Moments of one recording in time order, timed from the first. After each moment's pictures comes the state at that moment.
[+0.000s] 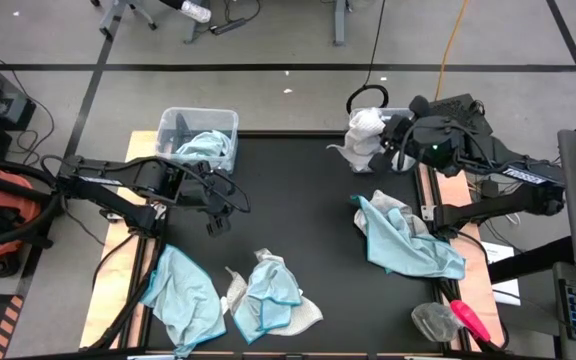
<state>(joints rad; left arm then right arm) -0.17 1.32 1.50 -1.28 -0.30 -0.46 -0.16 1.05 1.37 -0.75 0.62 -0.15</state>
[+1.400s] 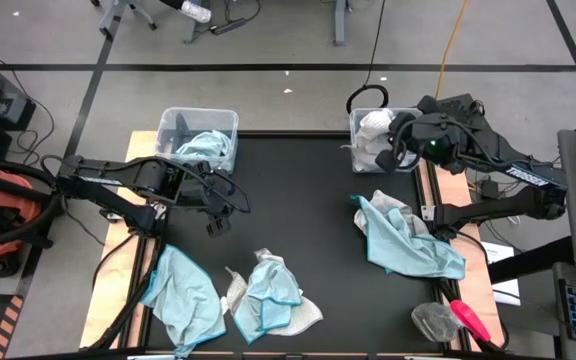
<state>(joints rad) -0.17 1.32 1.50 -1.28 -0.30 -0.46 -0.24 1.03 1.37 -0.90 0.62 -0.09</state>
